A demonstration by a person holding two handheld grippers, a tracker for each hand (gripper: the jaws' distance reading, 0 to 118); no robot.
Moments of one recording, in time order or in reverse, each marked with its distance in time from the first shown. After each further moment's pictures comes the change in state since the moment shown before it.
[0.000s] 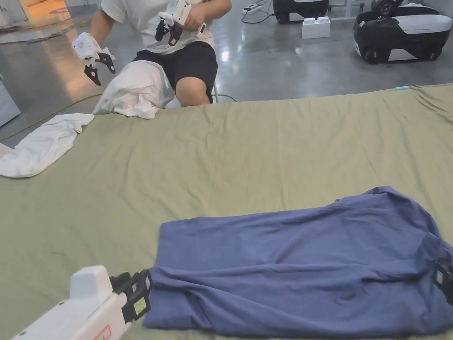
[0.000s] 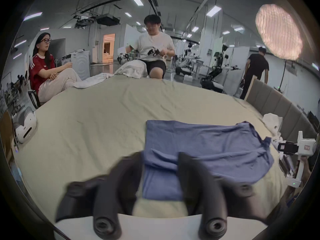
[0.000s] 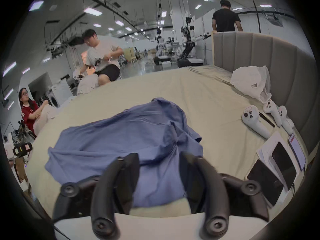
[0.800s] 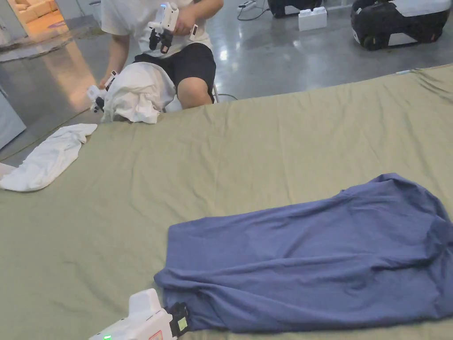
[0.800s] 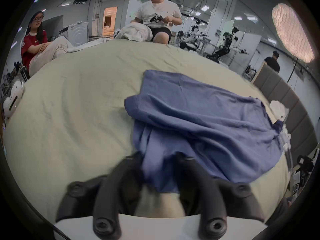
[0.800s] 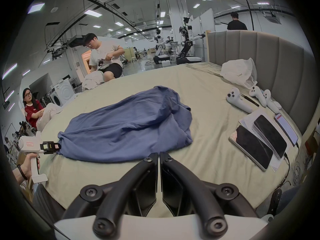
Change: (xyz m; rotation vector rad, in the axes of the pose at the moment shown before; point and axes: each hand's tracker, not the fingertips) left arm 0.006 -0.057 -0.104 -0.292 0.046 0.029; right arm -0.001 -0.054 0.071 -0.038 -0.022 -0.013
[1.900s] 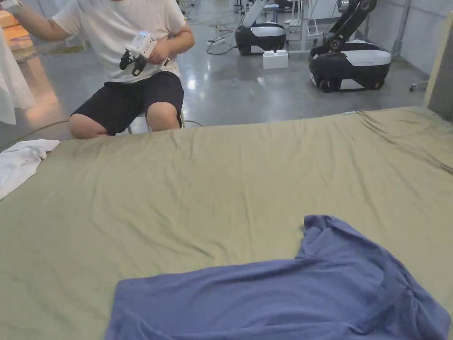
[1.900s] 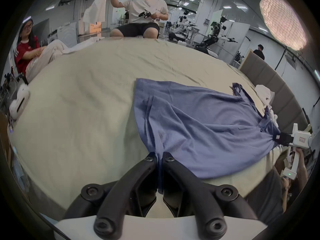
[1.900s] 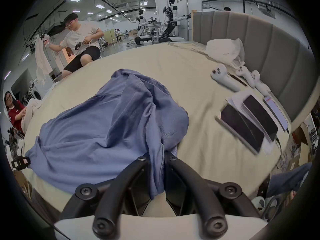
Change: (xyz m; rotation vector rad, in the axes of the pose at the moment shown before) left arm -0.036 -0.045 0.126 -0.091 -0.135 -0.043; right arm 0.015 -0.016 -0.012 -0.201 -0.157 -0.052
